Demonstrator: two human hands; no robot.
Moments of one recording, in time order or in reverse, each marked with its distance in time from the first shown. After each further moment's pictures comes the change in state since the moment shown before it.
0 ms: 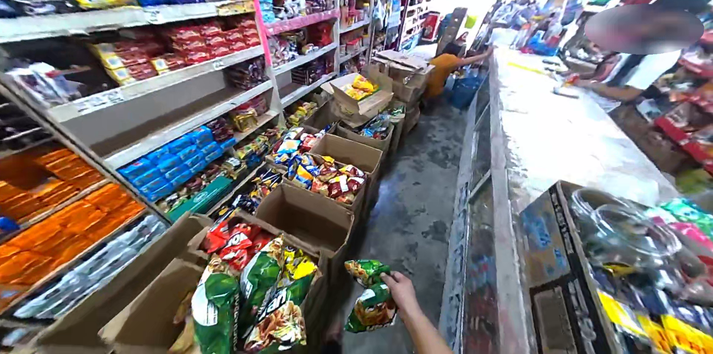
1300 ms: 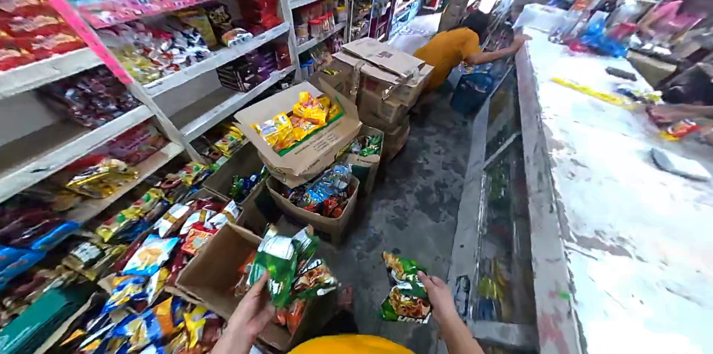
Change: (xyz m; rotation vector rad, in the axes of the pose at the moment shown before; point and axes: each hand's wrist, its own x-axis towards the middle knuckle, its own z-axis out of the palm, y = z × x) left_hand 0.854 -0.196 0.515 0.203 0.246 -0.246; right_hand 0.794 -0.328 -0.294 -0.017 0.229 0.118
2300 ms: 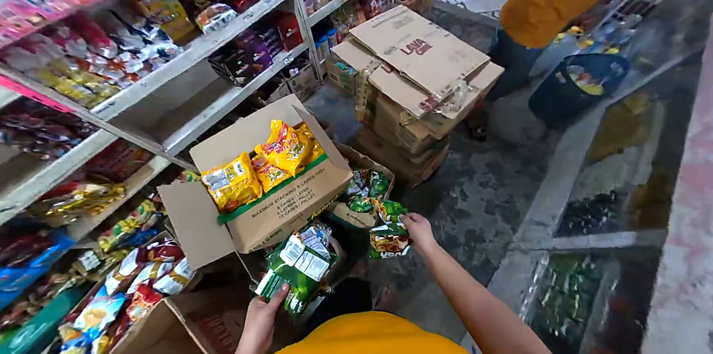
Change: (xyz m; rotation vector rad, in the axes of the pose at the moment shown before) left_hand 0.283 0.039 0.389 0.378 0.467 0.337; right_hand 0.554 -0.364 0.093 -0.257 -0.444 -0.112
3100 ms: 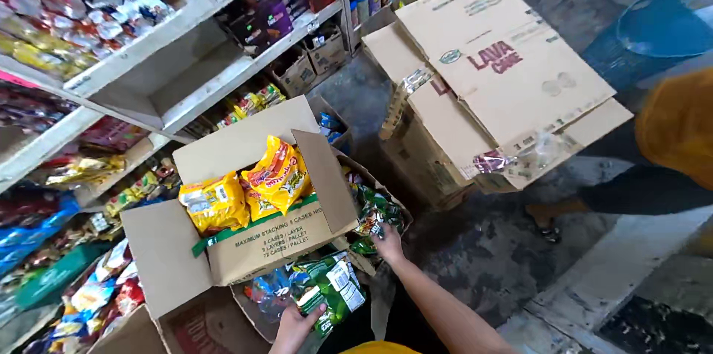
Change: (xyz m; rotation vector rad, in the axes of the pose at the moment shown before) left_hand 0.128 0.016 0.162 0.362 -0.082 -0.221; right_hand 0.218 -0.053 0.089 -0.460 -0.375 0.071
